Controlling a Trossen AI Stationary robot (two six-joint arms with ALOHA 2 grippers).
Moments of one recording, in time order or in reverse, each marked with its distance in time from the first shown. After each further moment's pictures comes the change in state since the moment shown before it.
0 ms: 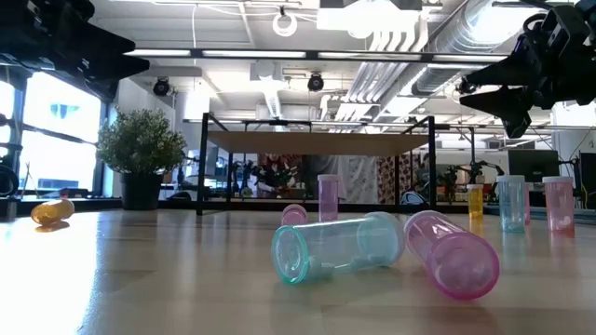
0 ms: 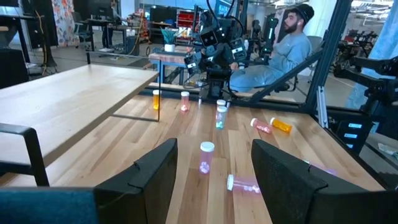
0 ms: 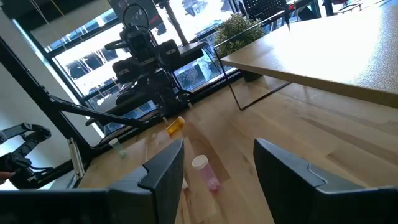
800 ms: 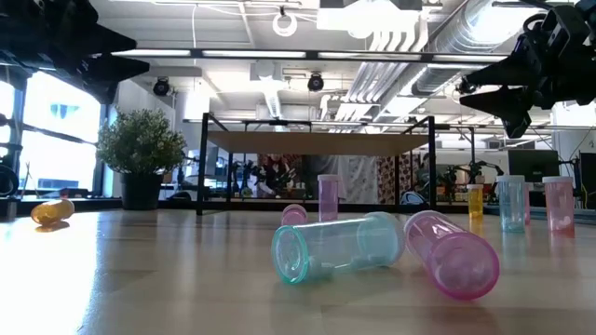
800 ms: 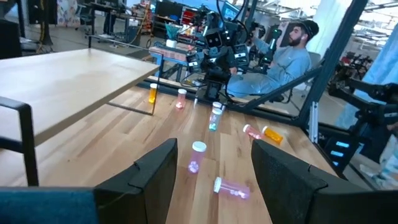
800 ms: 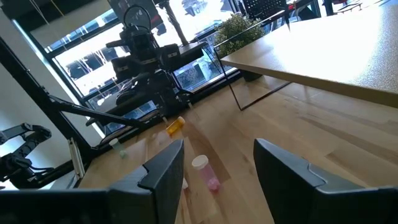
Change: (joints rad) left arm 0.000 0.000 0.000 0.001 -0.016 -0.139; right arm 0.000 0.000 0.000 0.000 0.000 0.002
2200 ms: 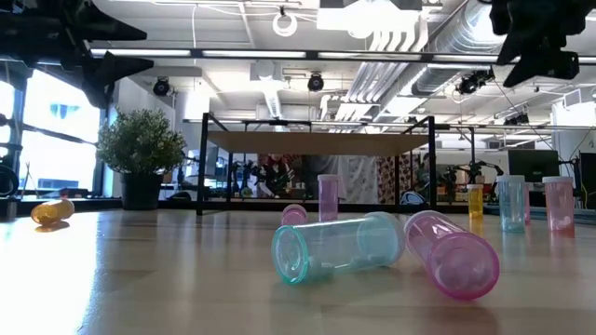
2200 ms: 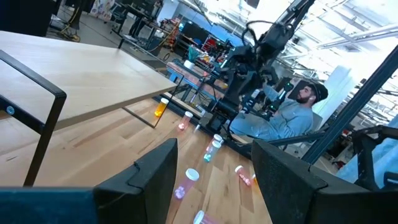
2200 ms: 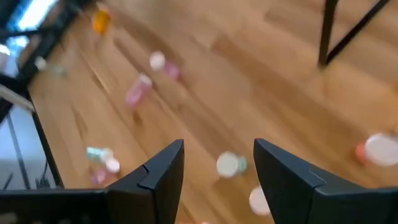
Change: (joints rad) left arm 0.000 0.000 0.000 0.078 -0.117 -0.280; right arm 0.000 0.653 0.777 -0.948 -0.135 0.437
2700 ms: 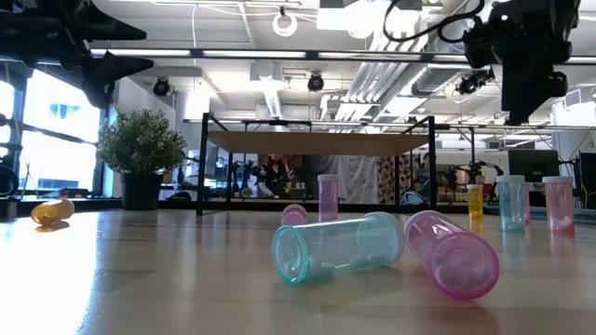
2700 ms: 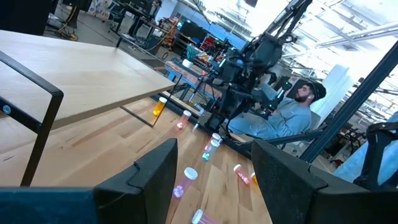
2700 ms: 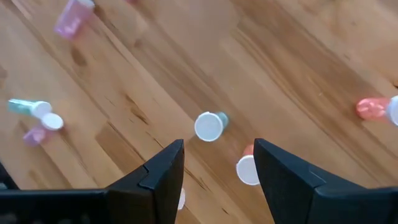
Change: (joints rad) left arm 0.000 0.000 0.000 0.000 0.007 0.000; right arm 0.000 0.287 0.000 -0.018 -0.098 -0.056
